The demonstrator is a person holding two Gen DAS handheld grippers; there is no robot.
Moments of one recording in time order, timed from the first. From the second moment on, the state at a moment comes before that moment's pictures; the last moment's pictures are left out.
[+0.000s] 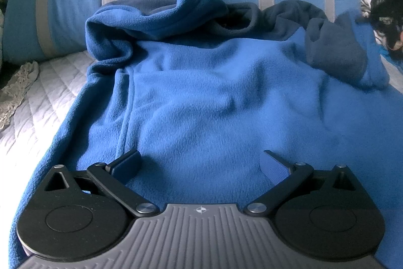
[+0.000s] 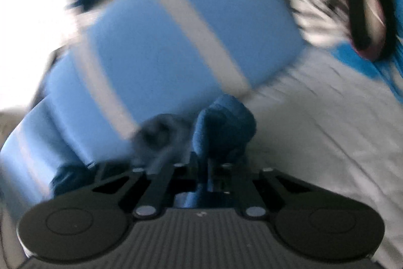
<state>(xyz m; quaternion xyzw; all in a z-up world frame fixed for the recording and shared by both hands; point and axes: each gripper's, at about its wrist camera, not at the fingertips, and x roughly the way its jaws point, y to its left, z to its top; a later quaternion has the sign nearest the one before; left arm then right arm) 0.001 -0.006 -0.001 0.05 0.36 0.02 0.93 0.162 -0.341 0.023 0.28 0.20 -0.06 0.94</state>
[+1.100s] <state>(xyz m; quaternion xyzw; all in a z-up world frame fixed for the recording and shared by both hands) 0.009 0.101 0.039 -0.18 0.34 0.09 0.92 0.019 -0.099 0.009 -0.26 0.27 0.40 0.84</state>
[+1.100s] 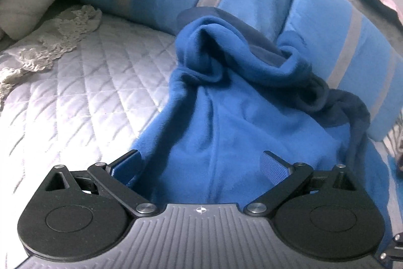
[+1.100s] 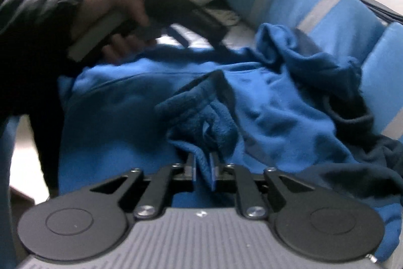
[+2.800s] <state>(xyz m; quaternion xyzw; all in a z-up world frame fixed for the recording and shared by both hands) -0.010 0.077 0.044 -0.14 0.36 0.04 0.92 0.059 -0.267 0.164 -0.16 0.07 -0.05 0.98</state>
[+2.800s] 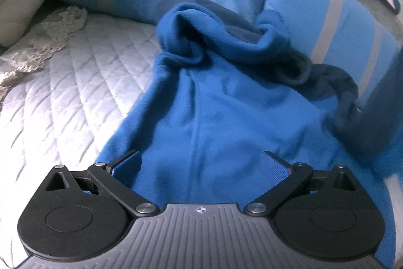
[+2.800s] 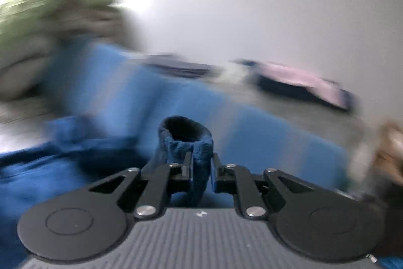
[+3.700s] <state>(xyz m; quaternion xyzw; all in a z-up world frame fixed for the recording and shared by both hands) -0.003 0.057 0.030 -0.10 0.38 0.03 0.92 -0.006 -0.529 0.084 -0.05 0.27 -0.41 0.87</state>
